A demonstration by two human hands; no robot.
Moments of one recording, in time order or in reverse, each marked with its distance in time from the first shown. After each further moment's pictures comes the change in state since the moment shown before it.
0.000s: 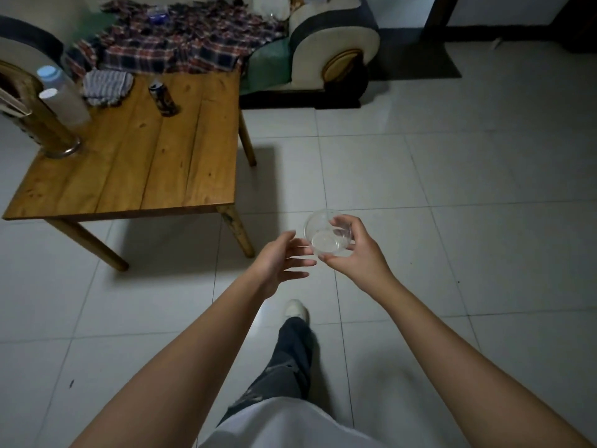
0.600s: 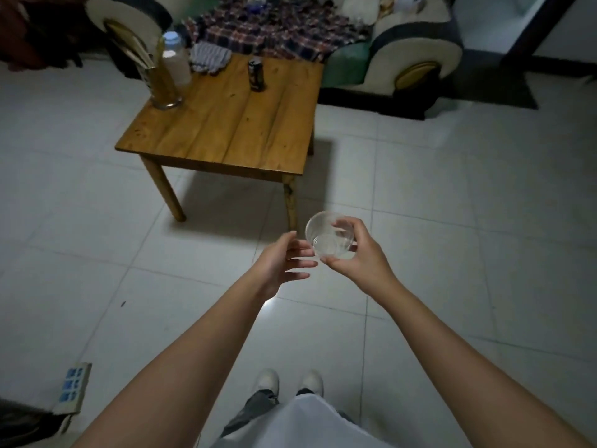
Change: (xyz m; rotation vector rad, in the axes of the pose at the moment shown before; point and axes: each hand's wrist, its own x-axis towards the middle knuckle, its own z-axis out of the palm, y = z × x) left_hand -0.129 -0.074 -0.094 -0.176 0.169 0.044; right_hand -0.098 -0.053 0.101 -0.107 -0.199 -0.127
